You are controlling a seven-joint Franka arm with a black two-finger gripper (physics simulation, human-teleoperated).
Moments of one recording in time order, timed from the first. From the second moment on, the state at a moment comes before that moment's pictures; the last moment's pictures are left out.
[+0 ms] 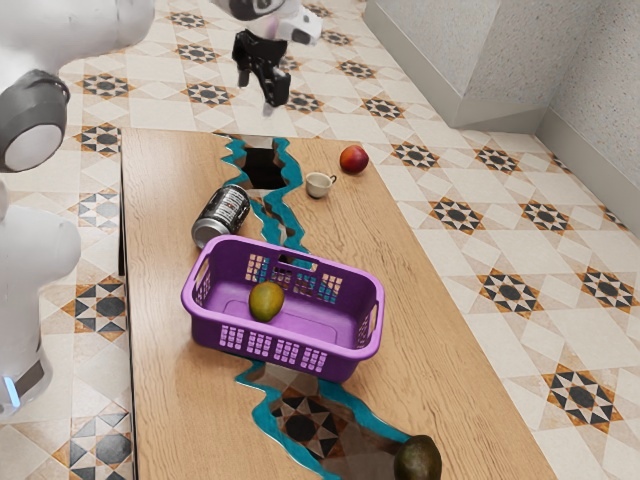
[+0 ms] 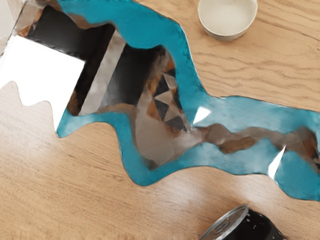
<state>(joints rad) 1.06 -0.36 -0.51 -1.93 -0.11 1.70 0.26</state>
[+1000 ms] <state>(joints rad) 1.49 -0.73 -1.02 -2.03 -0.51 1.66 0.00</state>
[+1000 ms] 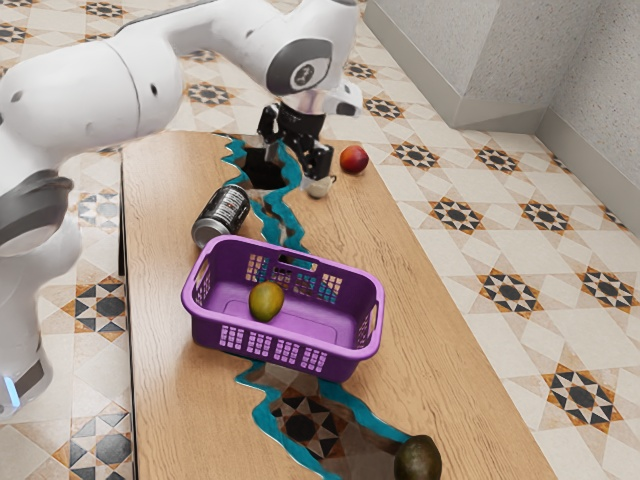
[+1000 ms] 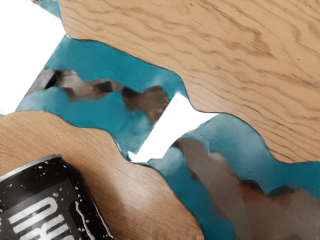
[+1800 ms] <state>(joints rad) 0.96 -0.64 -1.01 -2.04 -0.39 1.57 -0.46</state>
